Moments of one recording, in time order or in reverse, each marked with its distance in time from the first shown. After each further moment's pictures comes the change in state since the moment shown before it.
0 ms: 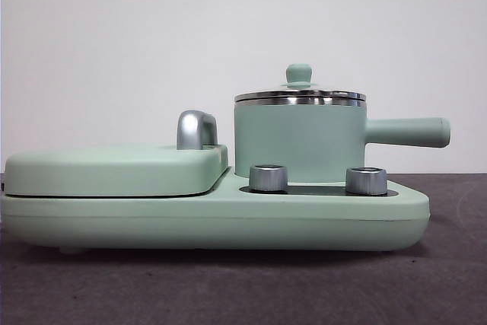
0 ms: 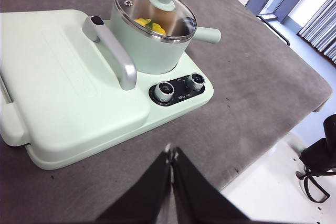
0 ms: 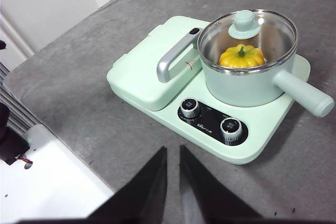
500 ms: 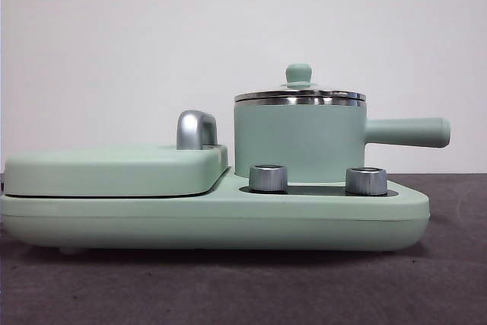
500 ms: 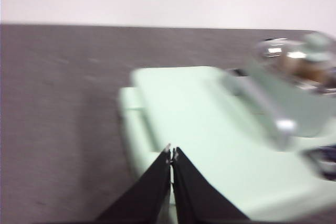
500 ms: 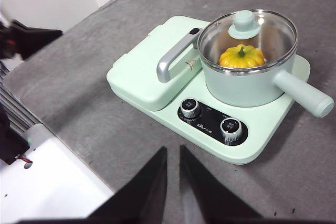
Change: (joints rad) left arm 0.473 -0.150 -0.499 0.550 -0.003 0.213; right arm 0.000 0.000 0.000 0.000 0.000 -0.002
